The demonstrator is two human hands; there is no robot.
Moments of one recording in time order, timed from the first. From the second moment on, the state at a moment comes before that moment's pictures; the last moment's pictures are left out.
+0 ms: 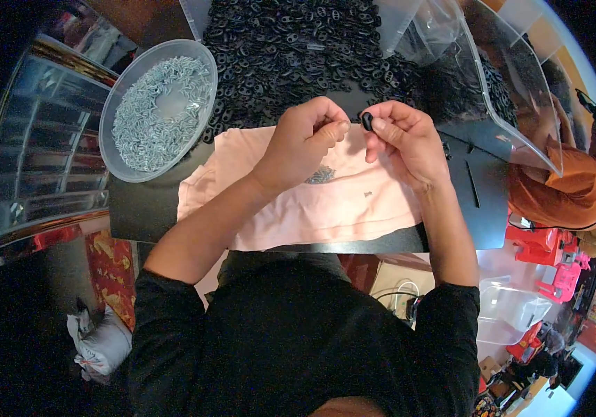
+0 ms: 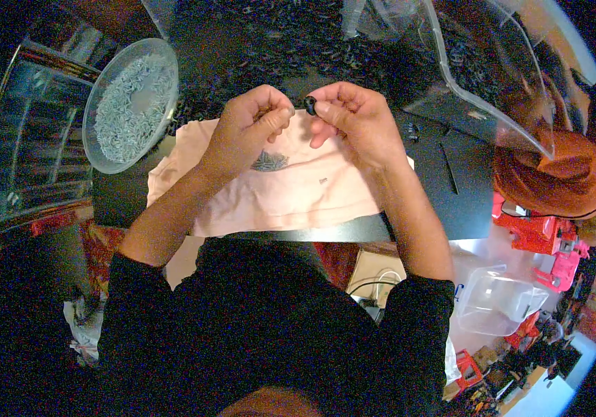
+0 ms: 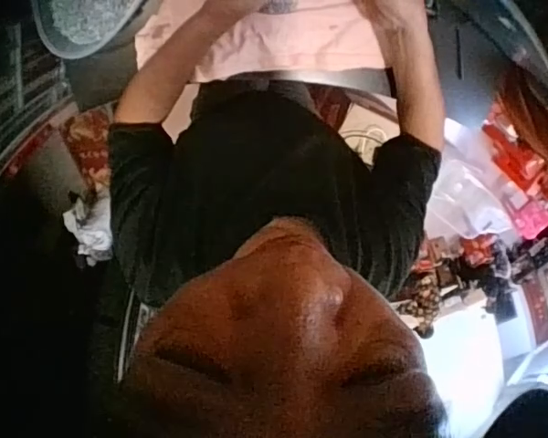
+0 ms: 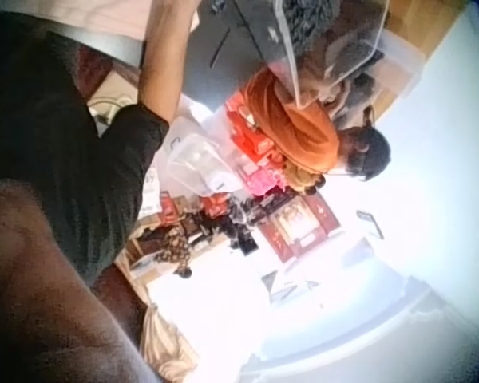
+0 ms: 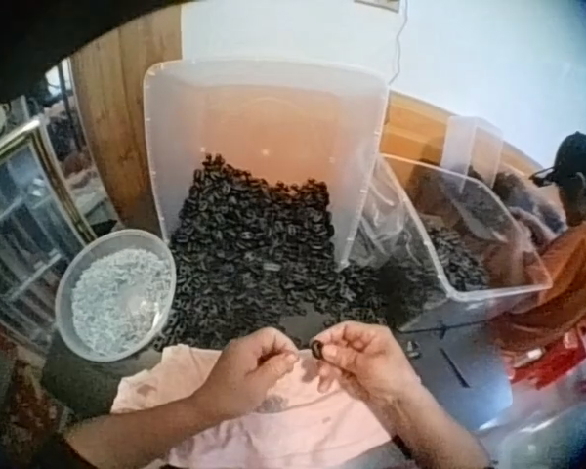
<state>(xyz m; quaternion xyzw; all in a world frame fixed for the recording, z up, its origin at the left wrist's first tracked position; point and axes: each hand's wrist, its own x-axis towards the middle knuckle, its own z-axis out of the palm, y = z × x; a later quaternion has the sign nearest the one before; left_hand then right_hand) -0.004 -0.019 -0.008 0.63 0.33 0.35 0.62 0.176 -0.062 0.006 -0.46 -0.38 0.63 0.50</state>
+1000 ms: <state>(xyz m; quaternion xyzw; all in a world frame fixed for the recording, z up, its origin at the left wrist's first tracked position) -0.008 -0.004 -0.022 0.78 0.37 0.36 0.37 0.184 -0.028 0.010 -0.63 -0.75 0.11 0.17</state>
